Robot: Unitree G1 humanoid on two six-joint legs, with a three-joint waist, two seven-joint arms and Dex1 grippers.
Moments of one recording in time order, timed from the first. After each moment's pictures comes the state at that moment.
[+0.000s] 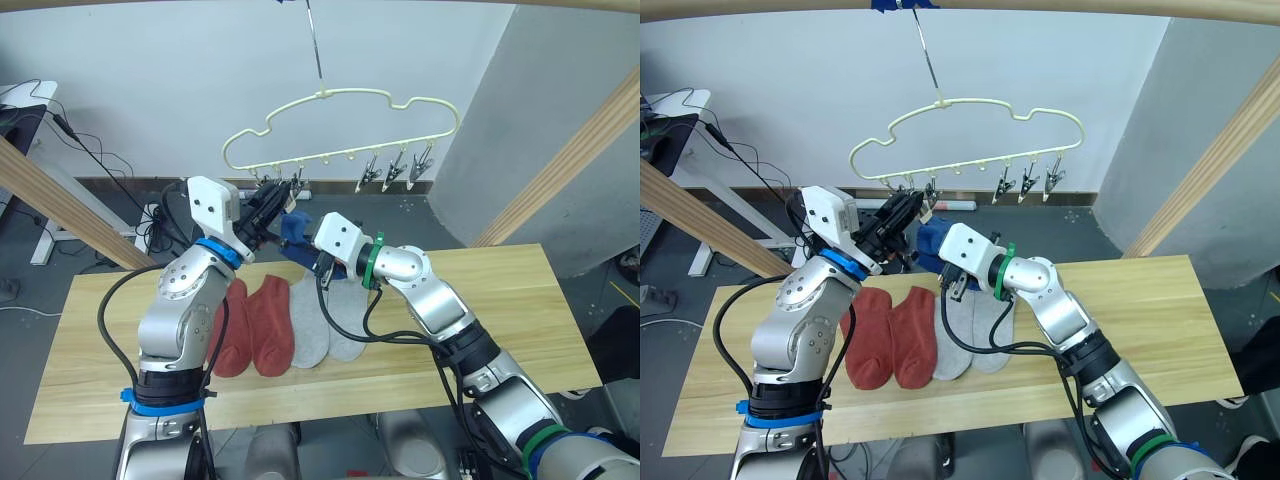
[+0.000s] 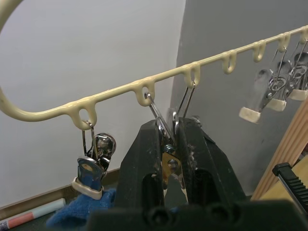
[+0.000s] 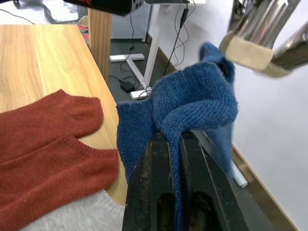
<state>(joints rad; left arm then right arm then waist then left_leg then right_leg) -0.41 0.34 0.13 -0.20 -0.48 0.37 -0.45 -0.68 -0.13 0.42 0.14 -0.10 0.20 0.63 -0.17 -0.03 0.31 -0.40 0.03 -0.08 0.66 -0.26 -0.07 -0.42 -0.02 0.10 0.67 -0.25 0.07</state>
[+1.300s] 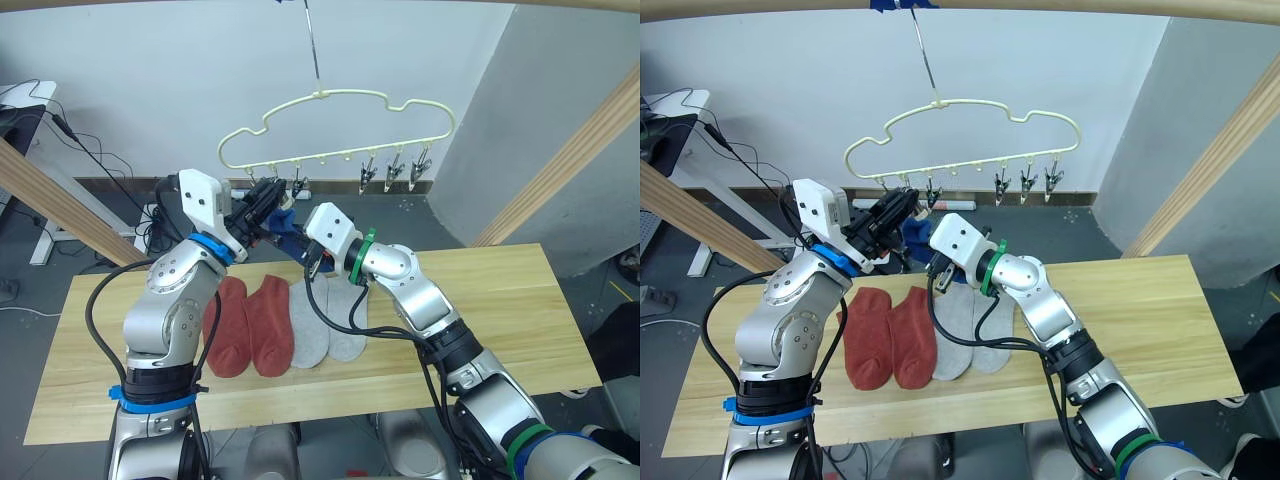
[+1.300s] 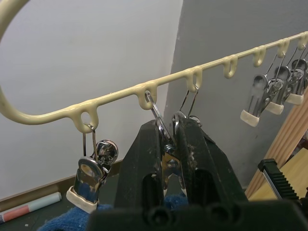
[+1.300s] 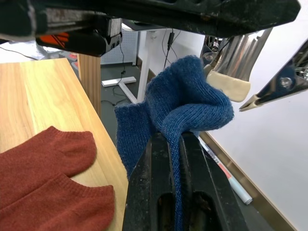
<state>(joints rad) -0.42 0.35 0.16 -0.22 -0.51 0.45 -0.45 -0.70 -0.04 0.37 0.22 -0.07 0.14 0.57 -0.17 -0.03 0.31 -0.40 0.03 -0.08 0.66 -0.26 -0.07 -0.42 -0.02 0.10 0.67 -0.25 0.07</state>
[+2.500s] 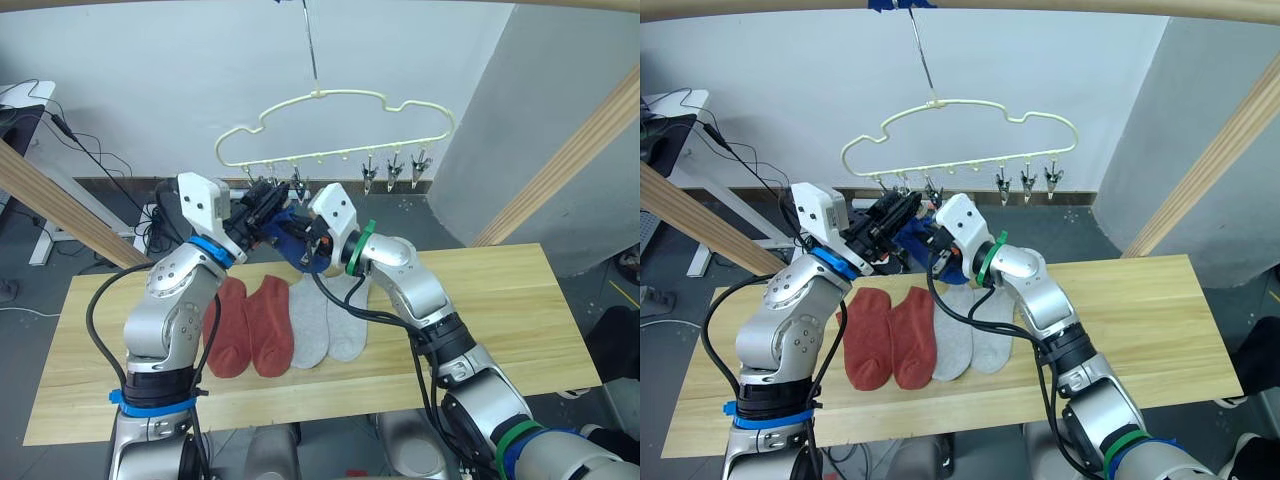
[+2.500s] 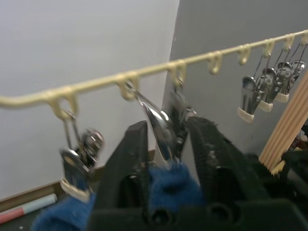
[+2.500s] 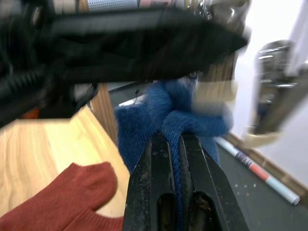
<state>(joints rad) -0.39 0.35 0.17 -0.22 -0.52 0.43 -0.48 -0.75 0.03 0.27 0.25 0.07 0.23 0.61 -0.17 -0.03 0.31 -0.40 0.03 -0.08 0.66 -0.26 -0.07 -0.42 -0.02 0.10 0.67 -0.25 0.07</state>
